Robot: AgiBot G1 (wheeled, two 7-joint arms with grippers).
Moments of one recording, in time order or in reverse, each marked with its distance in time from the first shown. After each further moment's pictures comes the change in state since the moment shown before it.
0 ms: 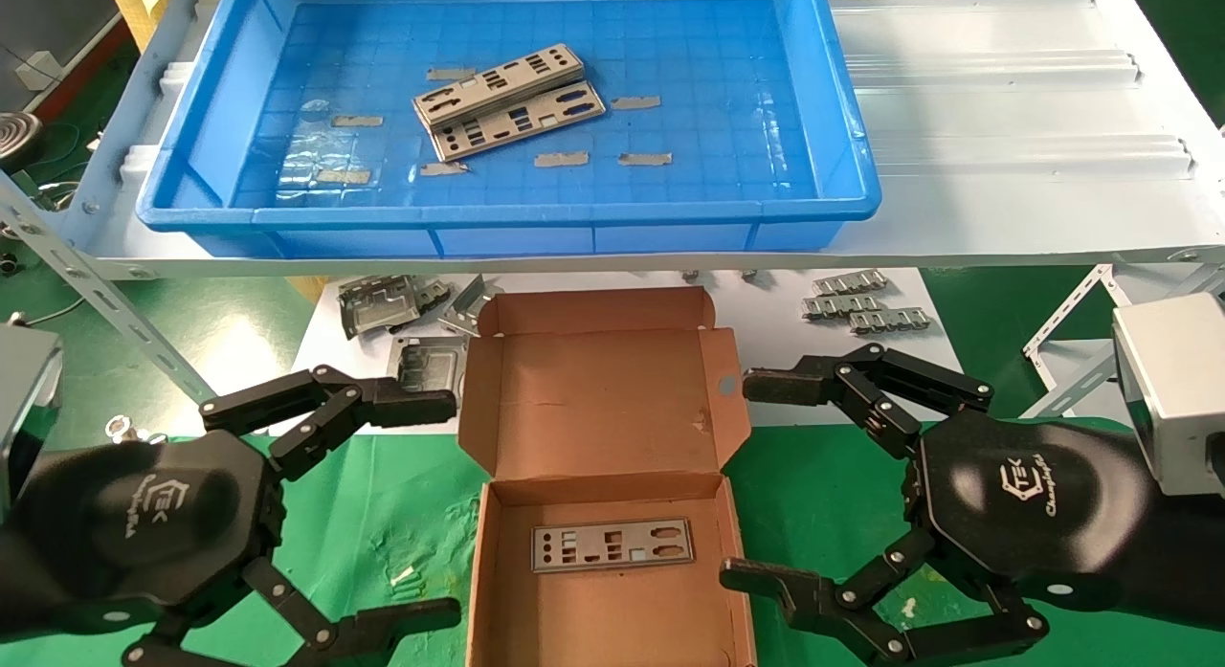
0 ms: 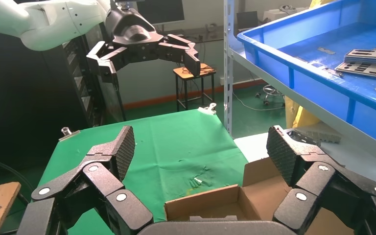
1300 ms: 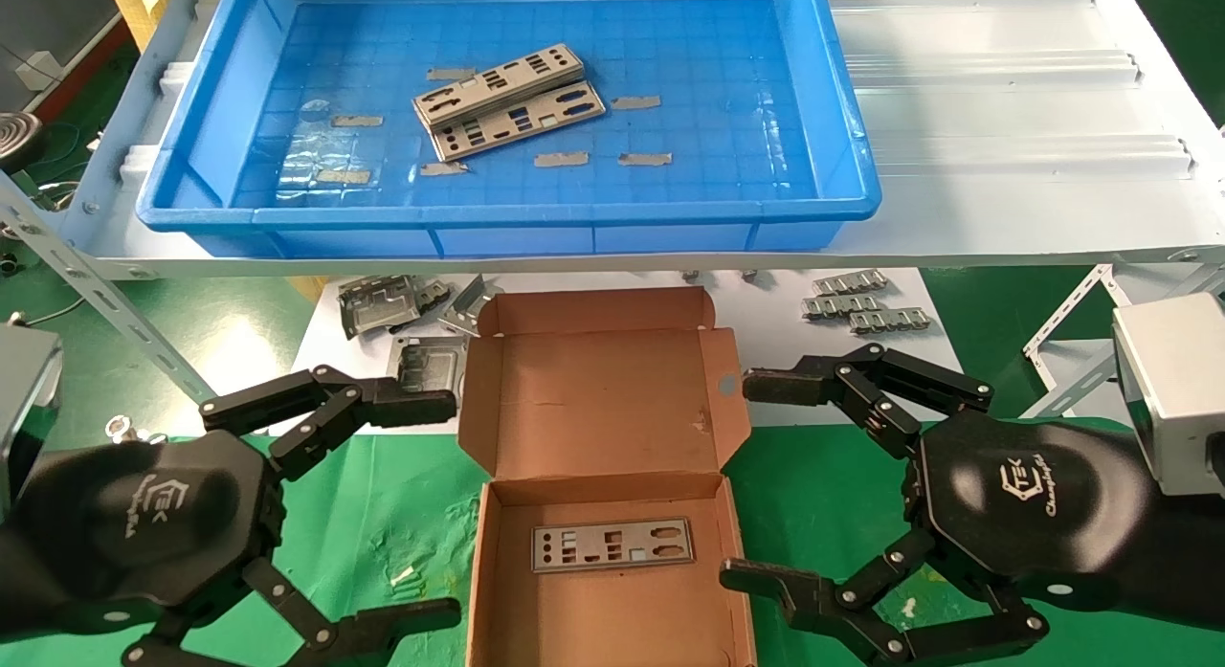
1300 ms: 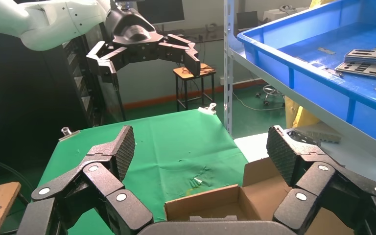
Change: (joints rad) left arm 0.000 0.000 0.000 0.000 0.000 0.000 0.000; right arm 0.000 0.000 0.000 0.000 0.000 0.000 0.000
